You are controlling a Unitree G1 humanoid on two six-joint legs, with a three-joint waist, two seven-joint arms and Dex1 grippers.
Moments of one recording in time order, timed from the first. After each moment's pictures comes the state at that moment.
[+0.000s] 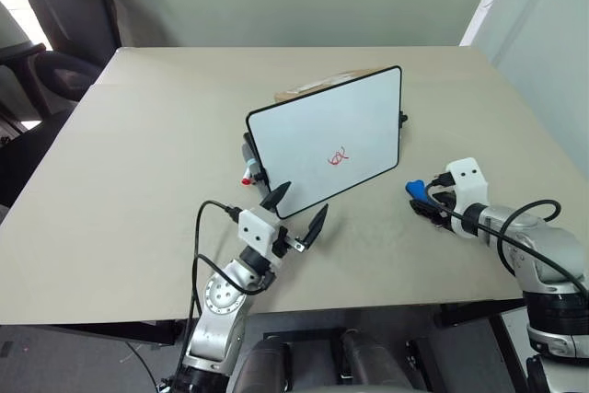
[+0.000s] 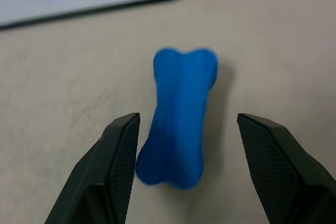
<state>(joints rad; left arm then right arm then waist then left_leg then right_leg) 0.02 0.13 -0.16 -0.15 -0.17 -0.19 -0.43 -0.33 -0.60 -0.11 -0.20 0.38 1.07 0.37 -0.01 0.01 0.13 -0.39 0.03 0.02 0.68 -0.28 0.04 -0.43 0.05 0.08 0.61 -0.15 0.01</state>
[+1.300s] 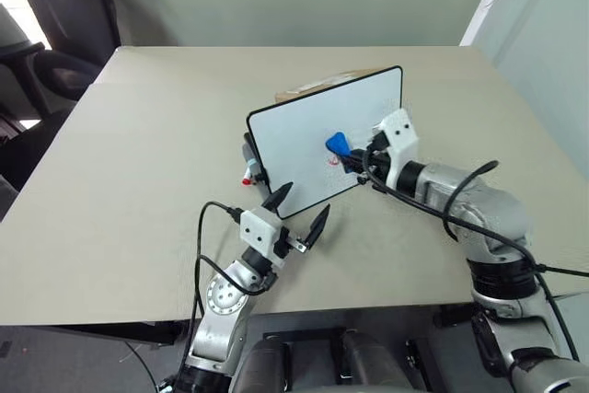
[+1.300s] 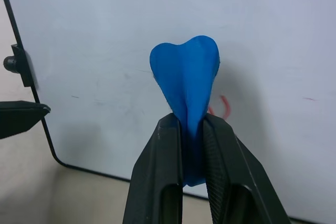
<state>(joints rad) 0.02 0.12 -0.17 -0.14 -0.17 -0.21 -0.43 -0.61 -0.39 0.09 -0.26 0.41 0.96 0.44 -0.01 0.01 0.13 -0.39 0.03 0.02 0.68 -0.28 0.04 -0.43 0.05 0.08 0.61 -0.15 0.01</state>
